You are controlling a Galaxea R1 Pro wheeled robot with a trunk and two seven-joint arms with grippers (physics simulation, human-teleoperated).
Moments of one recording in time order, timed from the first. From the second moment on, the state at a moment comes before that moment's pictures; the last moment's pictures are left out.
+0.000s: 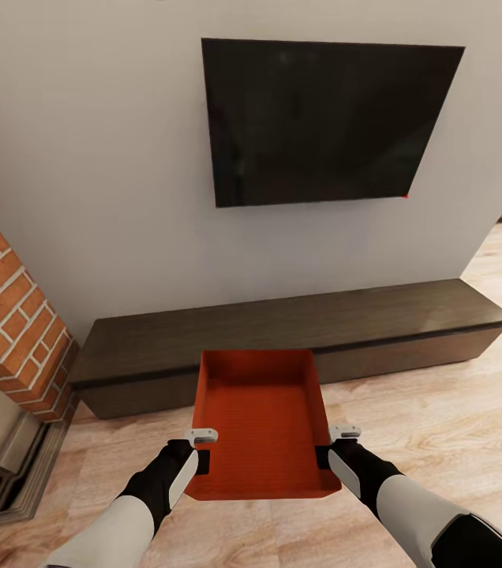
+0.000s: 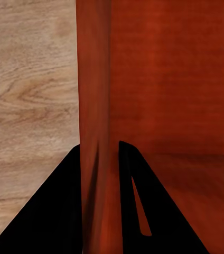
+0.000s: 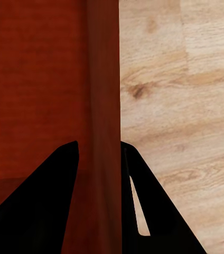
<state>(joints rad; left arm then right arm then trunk) -0.66 -0.16 -0.07 -0.47 0.13 0.53 0.27 -0.78 0.01 0.58 -0.26 -0.60 0.35 -0.26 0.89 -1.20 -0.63</state>
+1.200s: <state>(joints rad) -0.66 -0.16 -0.07 -0.47 0.13 0.53 0.27 -0.78 0.01 0.58 -0.26 -0.60 0.35 -0.26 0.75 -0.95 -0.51</state>
